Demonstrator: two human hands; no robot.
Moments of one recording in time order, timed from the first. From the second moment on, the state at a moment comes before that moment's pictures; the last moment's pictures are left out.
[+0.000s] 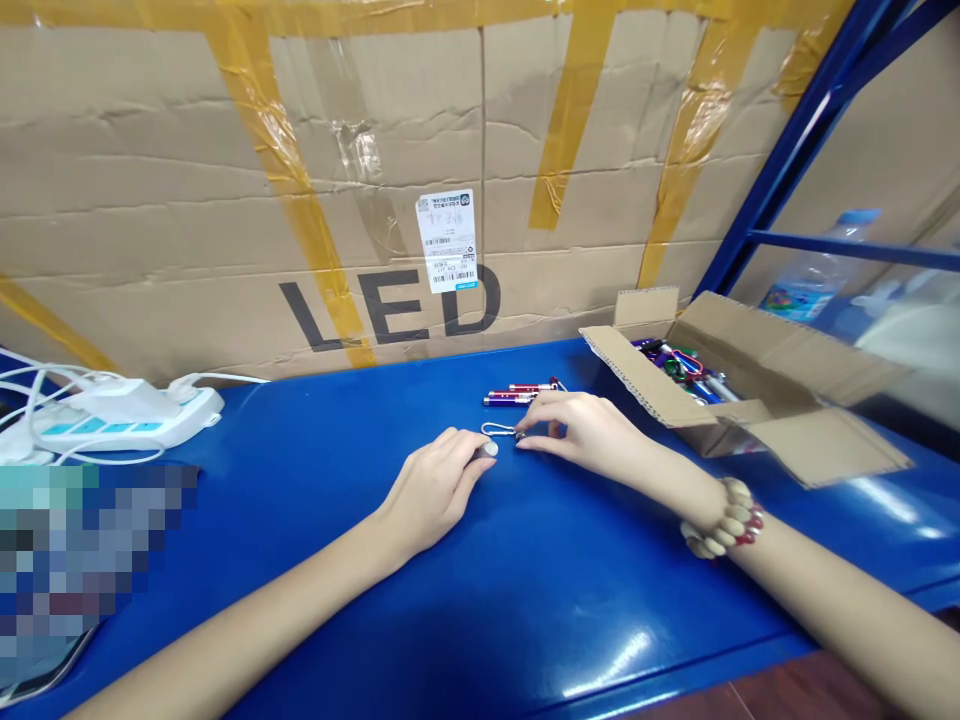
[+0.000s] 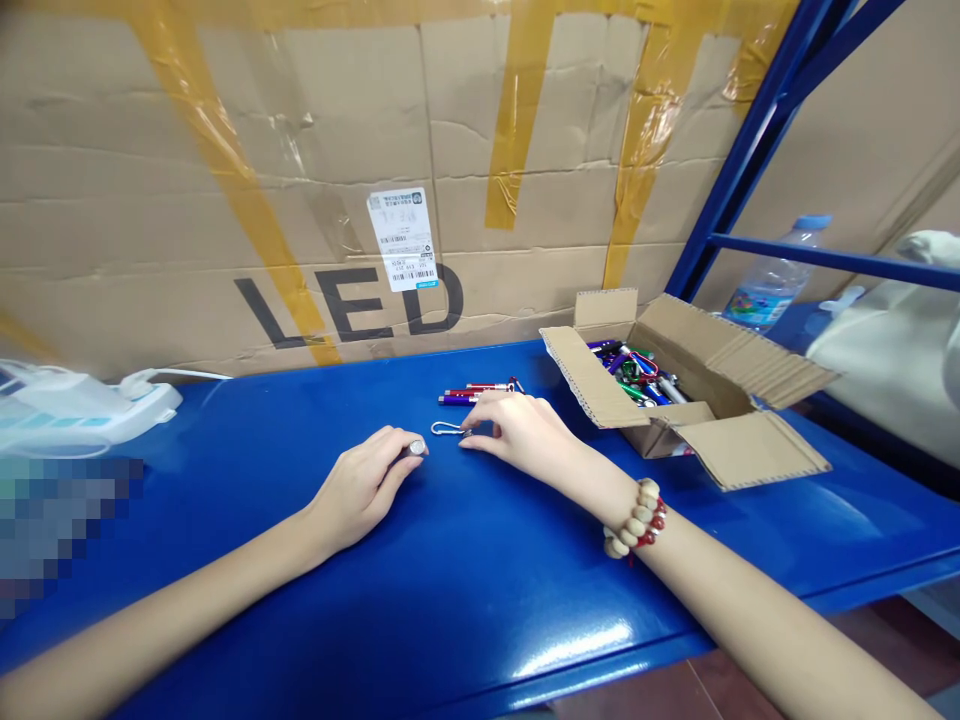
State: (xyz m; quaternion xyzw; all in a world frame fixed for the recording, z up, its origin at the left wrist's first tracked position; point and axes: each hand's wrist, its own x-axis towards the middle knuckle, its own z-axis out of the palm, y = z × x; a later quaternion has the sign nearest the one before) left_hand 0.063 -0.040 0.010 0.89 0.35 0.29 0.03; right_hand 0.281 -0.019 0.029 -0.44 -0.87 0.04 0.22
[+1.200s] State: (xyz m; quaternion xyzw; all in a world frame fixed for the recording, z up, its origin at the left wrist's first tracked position) left_hand 0.058 -0.039 0.004 0.93 0.23 0.26 0.09; right_hand 0.256 -0.042 0.039 -0.37 -0.80 0.29 0.38
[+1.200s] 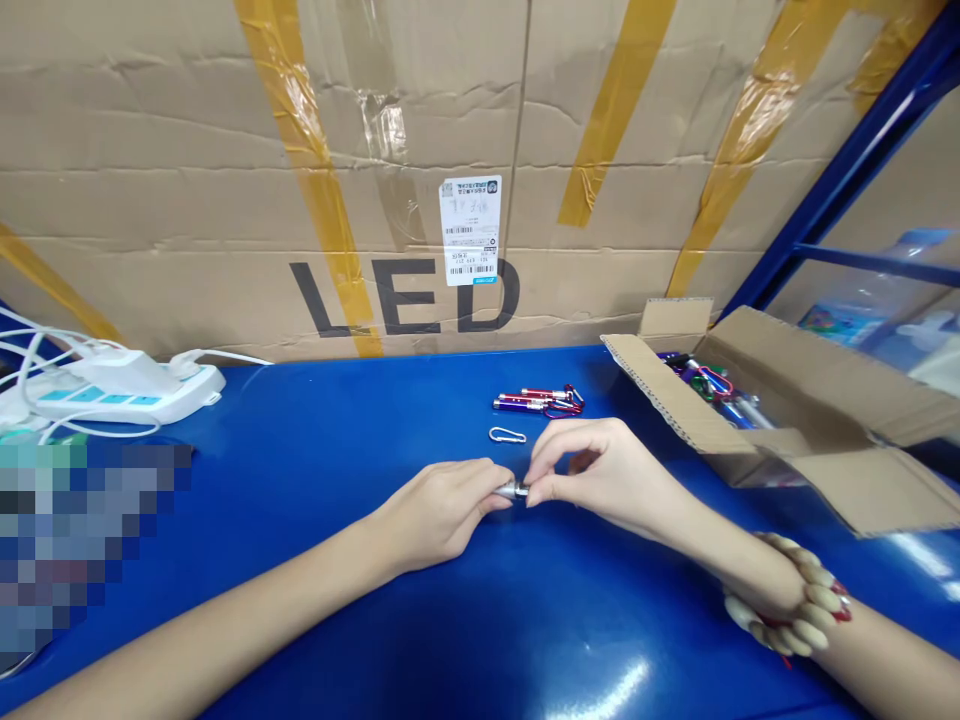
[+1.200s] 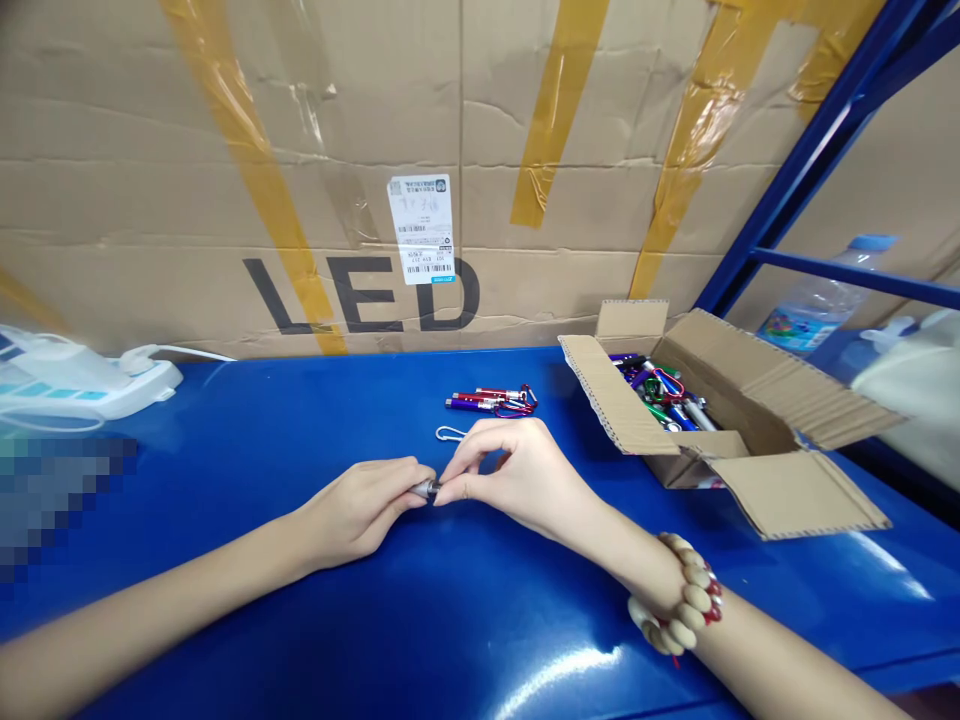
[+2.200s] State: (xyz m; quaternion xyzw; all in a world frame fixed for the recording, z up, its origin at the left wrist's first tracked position) left_hand 0.059 -0.040 0.002 0.89 0.28 0.33 0.11; right_hand 0.263 -0.034 0.024 -0.28 -0.86 0.09 0.41
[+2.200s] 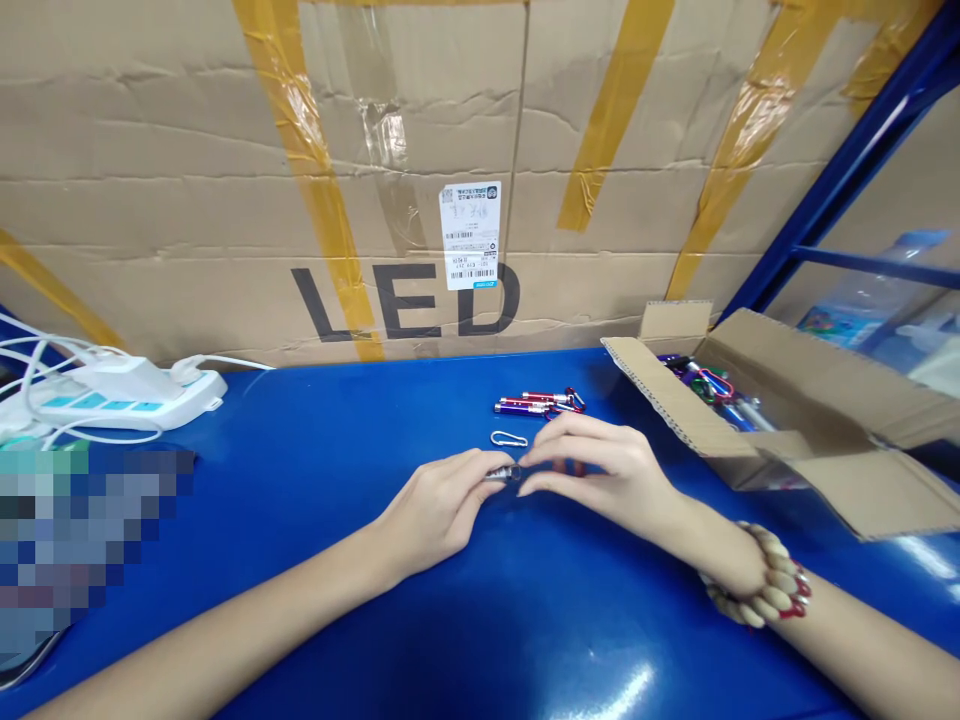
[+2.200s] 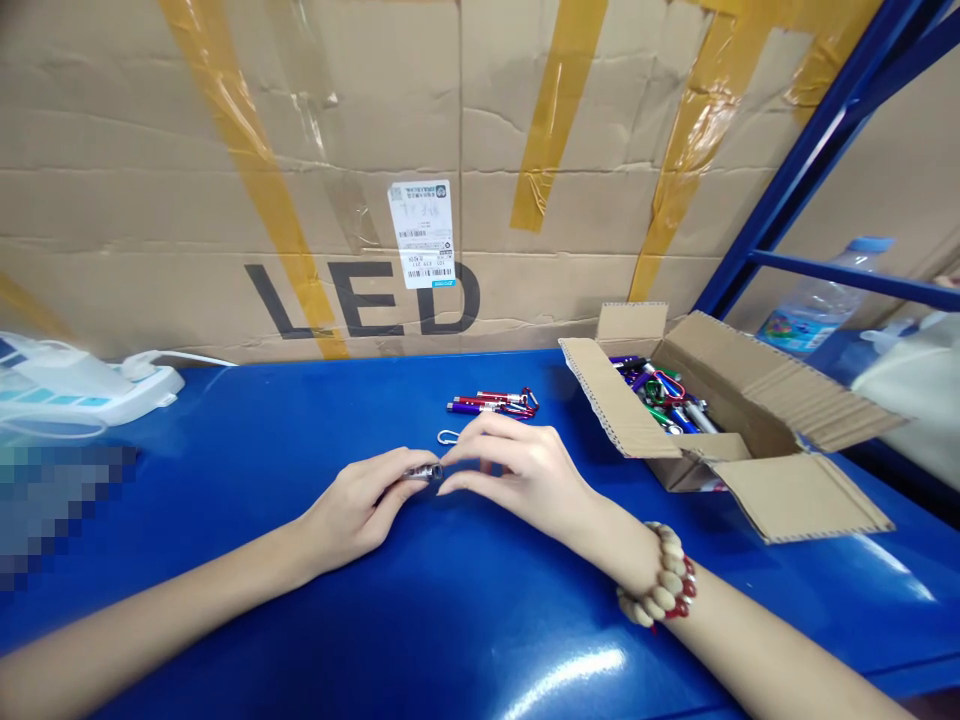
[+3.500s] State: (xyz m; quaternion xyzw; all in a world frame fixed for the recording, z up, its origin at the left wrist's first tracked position) left_hand 0.057 -0.043 -0.007 0.92 0.25 0.30 0.08; right_hand 0.252 -0.027 0.038 -0.31 -0.85 0.28 0.31
